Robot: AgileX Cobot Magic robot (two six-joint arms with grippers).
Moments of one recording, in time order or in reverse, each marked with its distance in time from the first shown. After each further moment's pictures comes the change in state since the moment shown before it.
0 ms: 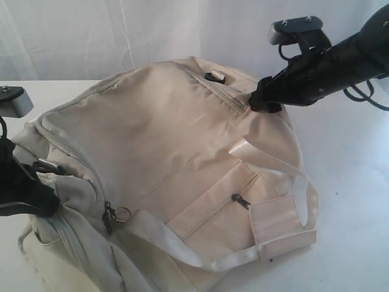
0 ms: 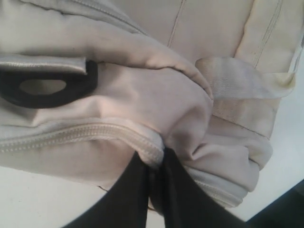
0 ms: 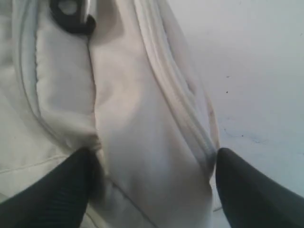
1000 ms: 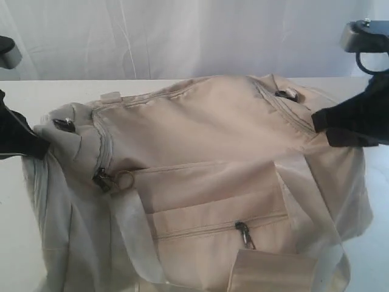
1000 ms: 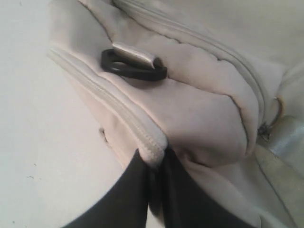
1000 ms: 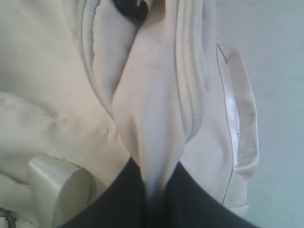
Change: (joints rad) left arm 0.000 0.027 -0.122 0.297 -0.145 -0.110; right arm -0.010 -0.575 0.299 -0.408 0.317 0.605
